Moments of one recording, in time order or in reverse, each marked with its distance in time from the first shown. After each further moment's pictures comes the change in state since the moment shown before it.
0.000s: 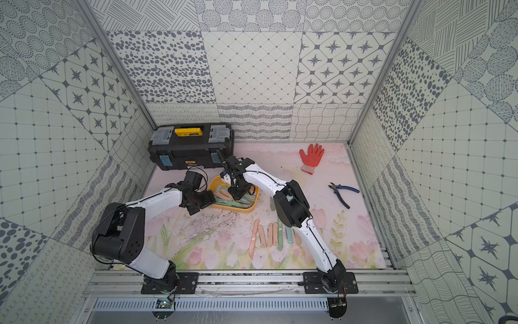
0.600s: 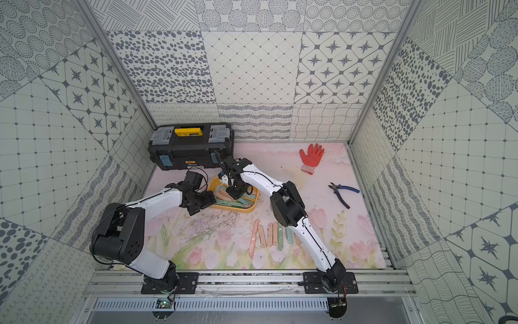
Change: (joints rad) left arm -0.005 -0.003 0.000 -0.006 0.001 0.003; right arm 0.000 0.079 0.121 -0.051 0.002 -0.008
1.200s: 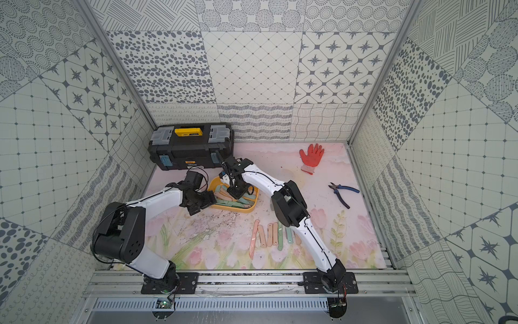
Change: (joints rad) left arm 0.000 0.011 0.012 -0.014 0.003 0.006; right arm 0.000 -0.050 -0.084 0.057 -0.008 0.003
